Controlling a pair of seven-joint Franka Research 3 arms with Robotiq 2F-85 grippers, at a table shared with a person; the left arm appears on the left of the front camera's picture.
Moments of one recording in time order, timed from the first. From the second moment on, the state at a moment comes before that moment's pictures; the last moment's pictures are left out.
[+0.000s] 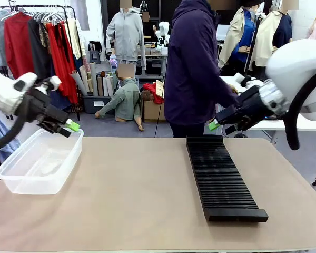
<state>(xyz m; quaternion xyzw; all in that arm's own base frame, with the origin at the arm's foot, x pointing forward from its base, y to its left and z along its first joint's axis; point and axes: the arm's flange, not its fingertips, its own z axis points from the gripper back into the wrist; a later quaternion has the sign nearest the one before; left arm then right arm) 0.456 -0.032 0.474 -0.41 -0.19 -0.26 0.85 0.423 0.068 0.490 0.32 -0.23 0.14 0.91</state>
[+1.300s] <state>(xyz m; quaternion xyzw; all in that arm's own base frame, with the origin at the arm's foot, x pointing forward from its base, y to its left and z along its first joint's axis) 0.443 0.096 0.479 -0.54 -0.27 -0.15 0.78 0.399 -0.066 0.478 0.58 -0.28 0.07 0.76</state>
